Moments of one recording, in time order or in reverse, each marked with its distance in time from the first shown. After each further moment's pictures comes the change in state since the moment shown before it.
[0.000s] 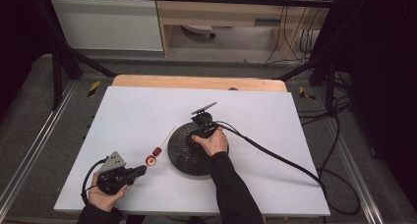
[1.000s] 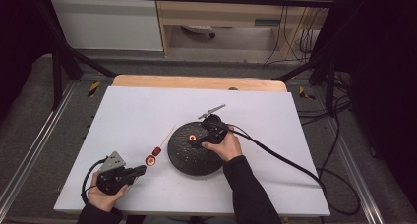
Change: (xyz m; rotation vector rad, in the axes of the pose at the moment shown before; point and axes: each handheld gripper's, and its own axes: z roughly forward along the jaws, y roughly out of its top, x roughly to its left) left arm 0.000 0.000 -0.001 -0.001 0.006 0.001; right arm -0.001 -0.020 -0.042 -0.080 0.005 -0.226
